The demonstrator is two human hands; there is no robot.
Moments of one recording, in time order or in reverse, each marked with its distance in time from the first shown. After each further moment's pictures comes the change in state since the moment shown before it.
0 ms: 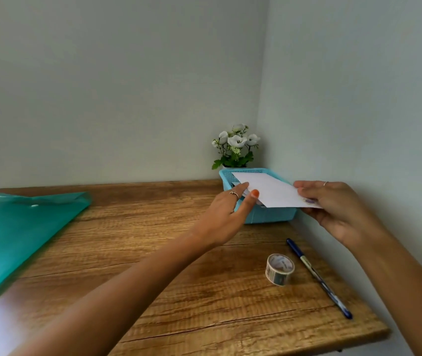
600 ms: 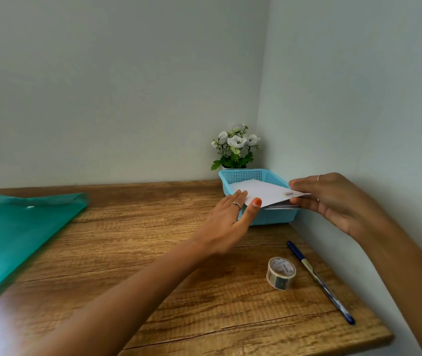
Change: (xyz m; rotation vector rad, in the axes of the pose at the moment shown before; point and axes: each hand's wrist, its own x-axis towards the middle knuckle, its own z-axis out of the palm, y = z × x) left_hand 0.006 -0.017 0.015 0.045 -0.065 0.014; right_hand 0.003 -0.015 0.004 -0.133 -0.135 -0.015
